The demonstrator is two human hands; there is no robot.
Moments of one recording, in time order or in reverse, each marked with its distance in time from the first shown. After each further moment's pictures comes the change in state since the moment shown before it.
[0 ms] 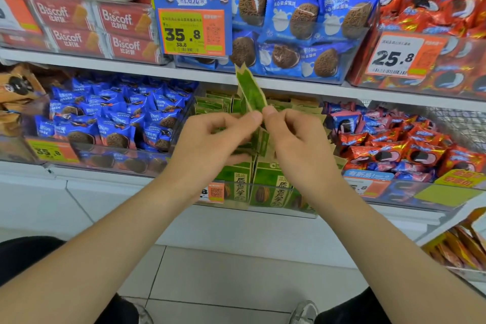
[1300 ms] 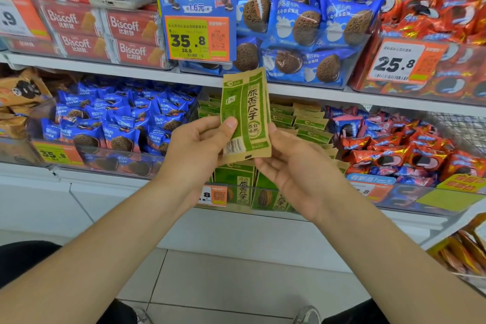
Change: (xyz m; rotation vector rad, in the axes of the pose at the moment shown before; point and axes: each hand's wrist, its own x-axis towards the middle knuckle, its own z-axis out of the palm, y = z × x) left_hand 0.003 -0.007 -0.010 -0.185 0.098 -0.072; right_hand -0.012 -0.003 0.005 0.847 -0.140 0.525
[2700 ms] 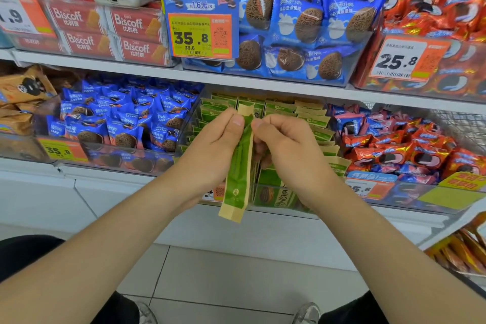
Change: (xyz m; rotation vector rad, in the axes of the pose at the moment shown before) left_hand -0.005 -0.002 -0.001 0.419 -0.204 0.190; right_hand 0.012 -0.003 0.007 -0.689 -0.061 -0.400
